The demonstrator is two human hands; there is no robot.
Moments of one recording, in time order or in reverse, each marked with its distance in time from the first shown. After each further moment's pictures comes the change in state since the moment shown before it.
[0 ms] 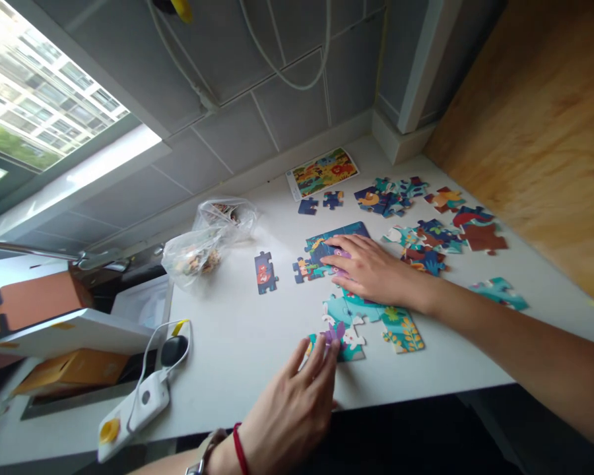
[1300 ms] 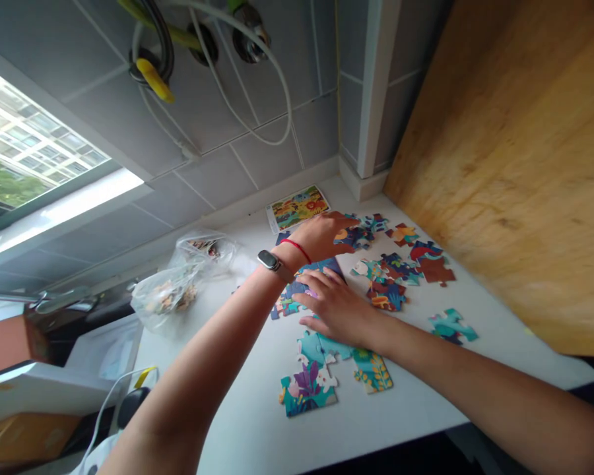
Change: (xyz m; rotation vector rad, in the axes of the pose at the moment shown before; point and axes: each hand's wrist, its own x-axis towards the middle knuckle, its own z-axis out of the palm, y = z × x) left_hand 0.270 -0.168 -0.027 -0.270 -0.013 -0.058; right_hand -0.001 -0.011 0.004 0.027 -0.046 0.049
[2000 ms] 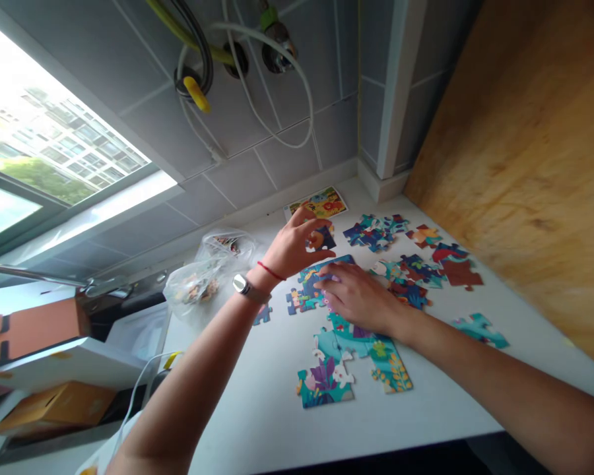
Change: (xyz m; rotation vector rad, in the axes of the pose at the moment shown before) left_hand -0.084 -0.026 -0.003 -0.136 0.505 -0.033; right_hand 0.007 0.016 -0.008 0.087 0.161 -0.009
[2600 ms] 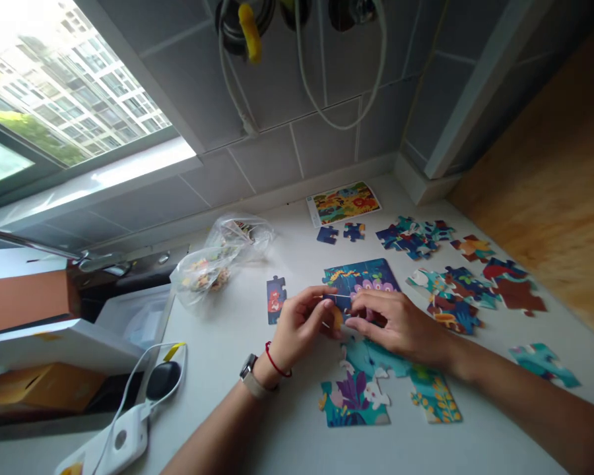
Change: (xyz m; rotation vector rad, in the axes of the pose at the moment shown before) left_hand -0.140 0.046 0.026 -1.176 0.126 -0.794; right_hand -0.004 -0.019 -0.001 0.487 -0.075 0.109
